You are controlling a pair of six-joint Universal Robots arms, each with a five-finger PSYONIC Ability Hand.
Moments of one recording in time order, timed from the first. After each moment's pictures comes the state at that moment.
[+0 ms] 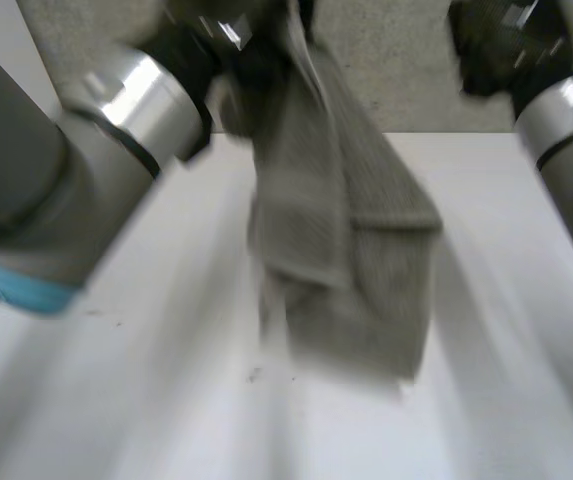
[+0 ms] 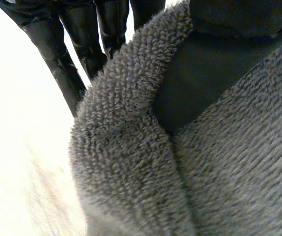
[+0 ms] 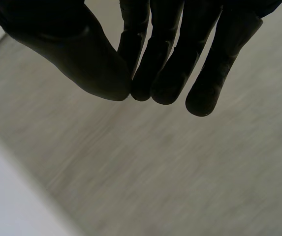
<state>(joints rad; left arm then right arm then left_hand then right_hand) 4.10 -1.81 -1.12 3.31 -1.38 3.15 1.89 -1.31 1.27 -0.31 1.41 2.87 1.18 1.22 1.21 1.22 1.00 1.34 1.34 1.33 1.34 1.17</state>
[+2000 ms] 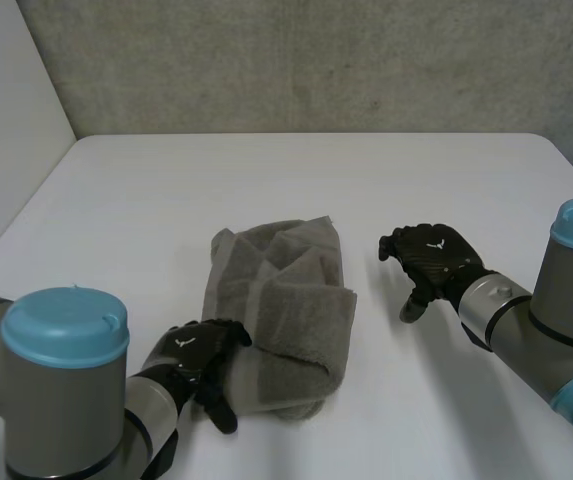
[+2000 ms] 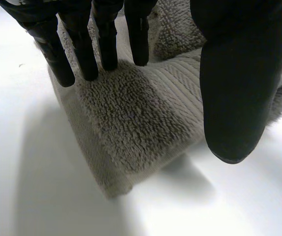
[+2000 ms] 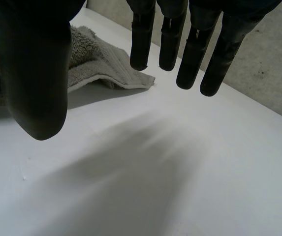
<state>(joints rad) 4.08 -1.90 -1.84 3.16 -1.64 2.93 1.90 -1.14 1.64 -0.15 1.29 2.86 0.38 0.38 0.38 0.38 0.21 0.47 0.47 0.47 0.47 0.26</state>
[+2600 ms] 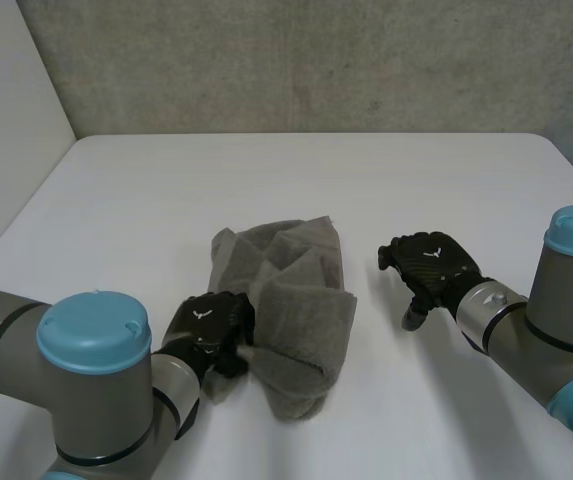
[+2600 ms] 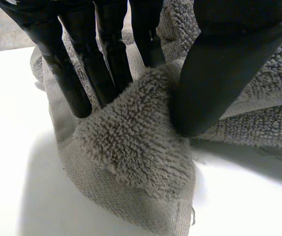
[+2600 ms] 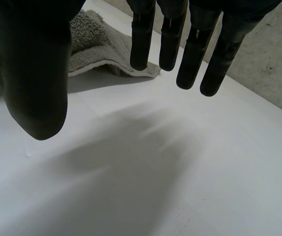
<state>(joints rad) 4.07 -2.01 -1.80 3.40 -1.65 3.00 1.90 -1.12 1.65 -0.15 1.28 2.80 0.95 0.95 0.95 0.95 0.77 0.47 0.47 0.47 0.47 0.26</state>
